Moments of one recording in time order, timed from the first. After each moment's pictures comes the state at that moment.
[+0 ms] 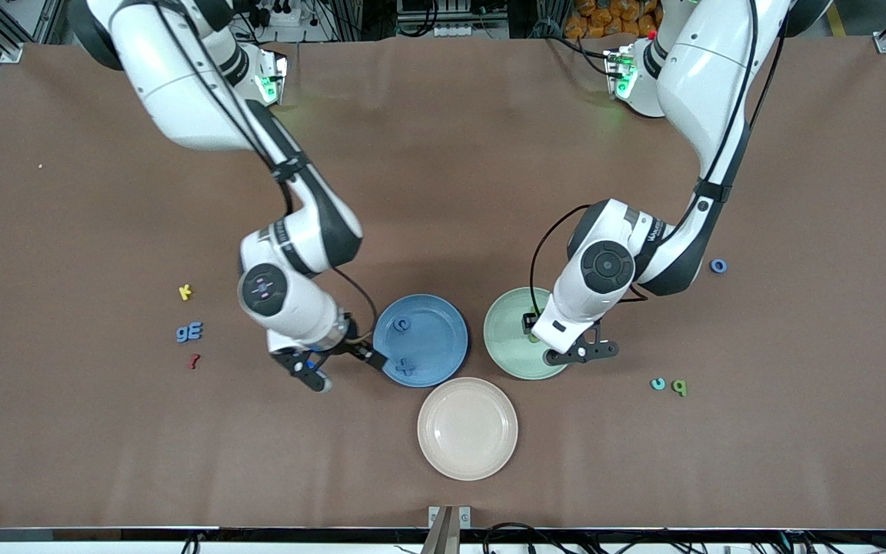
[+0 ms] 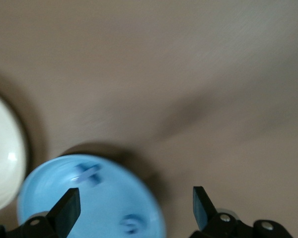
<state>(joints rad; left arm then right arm) -0.36 0.67 -0.13 -1.57 0.08 2.27 -0.64 0.35 0.77 0.09 -1.39 0.13 2.25 0.90</state>
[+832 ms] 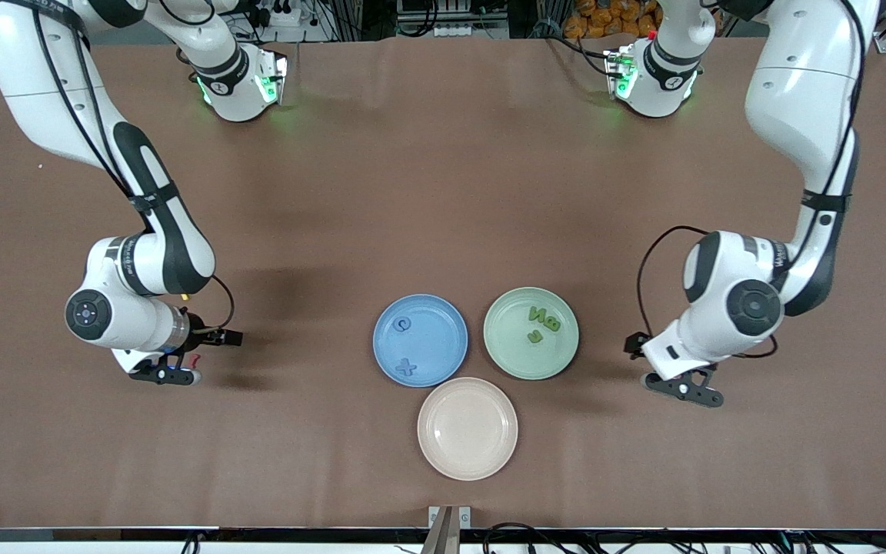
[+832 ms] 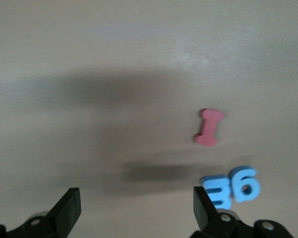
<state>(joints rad) -0.08 0.66 -0.12 -1.57 0.13 2.26 0.12 -0.03 0.64 0.09 -1.73 0.00 2.28 0.14</state>
